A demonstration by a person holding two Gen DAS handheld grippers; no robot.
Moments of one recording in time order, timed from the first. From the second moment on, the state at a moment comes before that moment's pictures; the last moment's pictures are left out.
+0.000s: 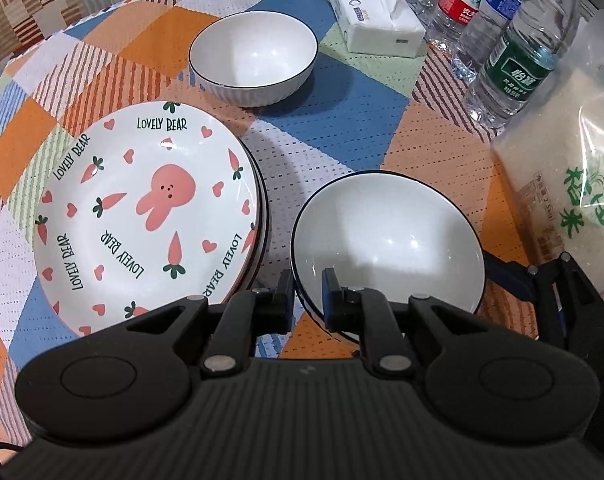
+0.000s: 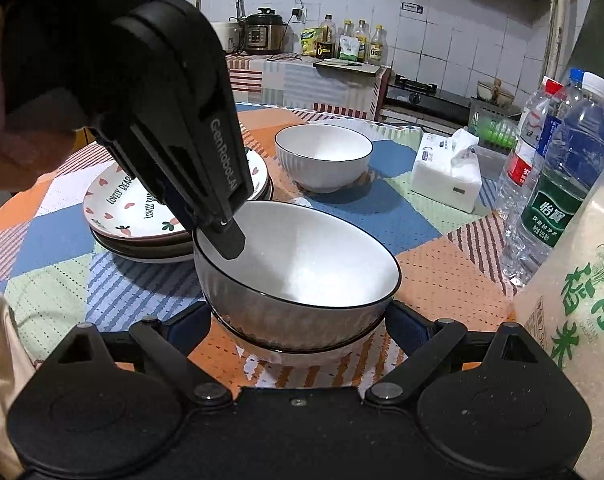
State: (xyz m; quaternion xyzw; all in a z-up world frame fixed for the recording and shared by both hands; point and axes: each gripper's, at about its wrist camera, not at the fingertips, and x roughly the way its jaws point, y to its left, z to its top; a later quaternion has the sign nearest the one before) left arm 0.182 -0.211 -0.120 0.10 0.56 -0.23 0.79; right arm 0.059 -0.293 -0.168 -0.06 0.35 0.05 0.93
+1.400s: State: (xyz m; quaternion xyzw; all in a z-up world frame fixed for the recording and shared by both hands) left arm 0.266 -0.117 -0.040 0.02 0.41 -0.26 0.87; right arm 0.232 -0.346 -0.095 0.24 0.46 0.12 0.85
